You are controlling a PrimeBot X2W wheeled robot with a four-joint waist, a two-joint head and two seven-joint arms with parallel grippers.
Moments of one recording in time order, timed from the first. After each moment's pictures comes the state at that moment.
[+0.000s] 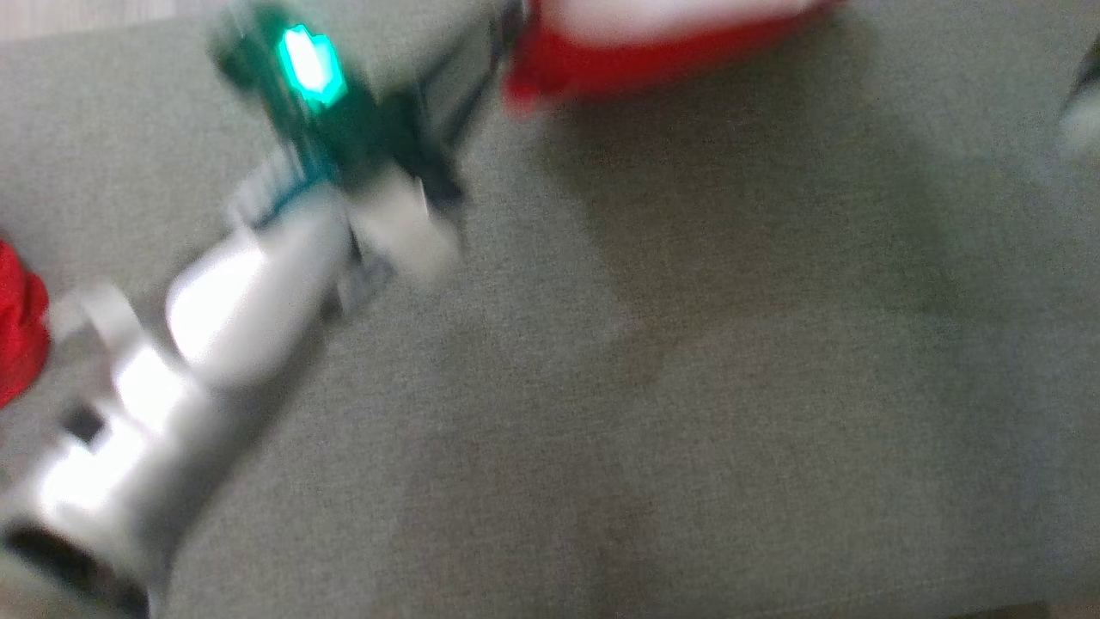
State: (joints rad) left arm -1.03 0.31 -0.89 0.47 -0.43 -0.13 -0.26; right arm -0.81 -0.54 0.28 0.35 0.43 0.13 -0.26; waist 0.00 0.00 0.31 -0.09
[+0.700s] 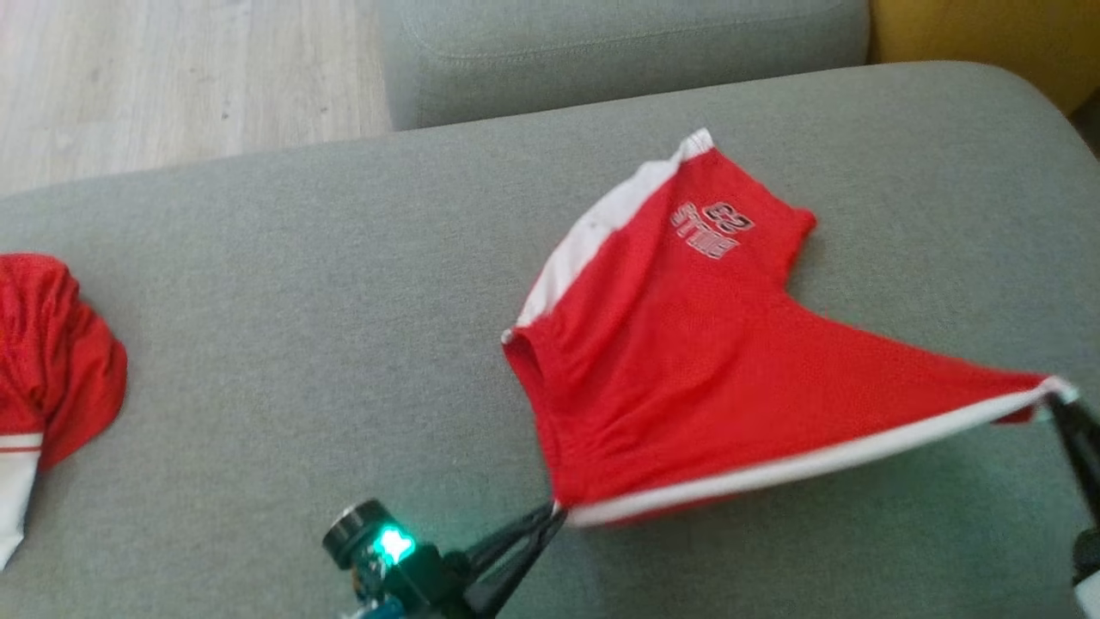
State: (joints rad) left arm -0.25 0.39 -1.01 0.26 -0.38 -0.08 -0.26; right arm 0.25 -0.65 0.08 -0.03 0.69 0.13 -0.06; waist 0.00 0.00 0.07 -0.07
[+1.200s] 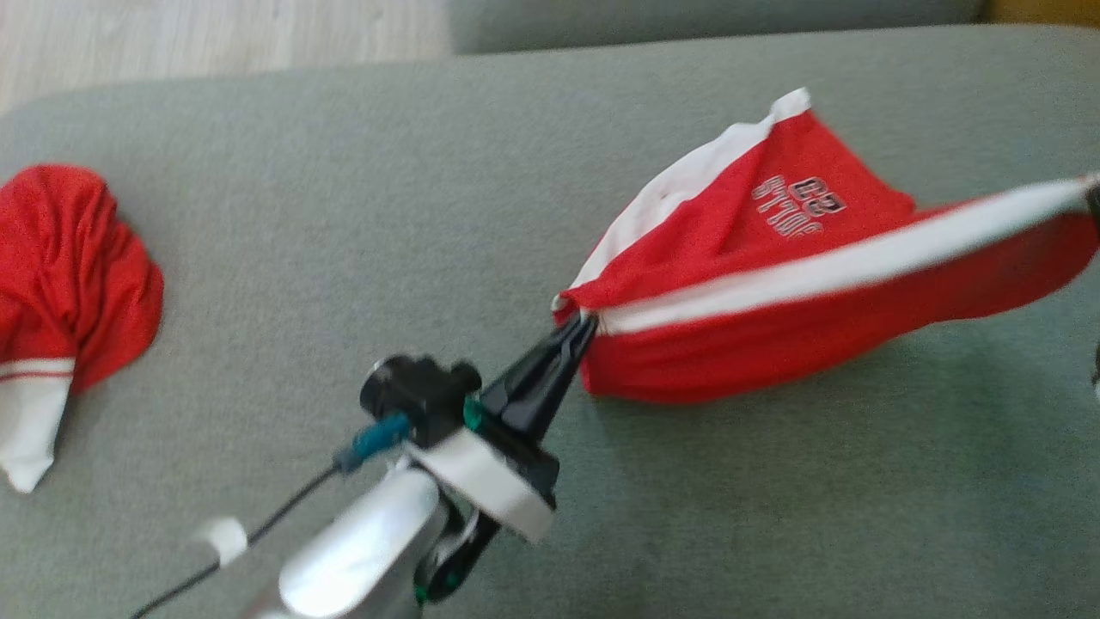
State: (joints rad) left arm -0.43 0.23 -0.87 0.23 -0.62 -0.09 -0.20; right arm -0.09 -0.62 0.01 -0.03 0.64 0.13 0.12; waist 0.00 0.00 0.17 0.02
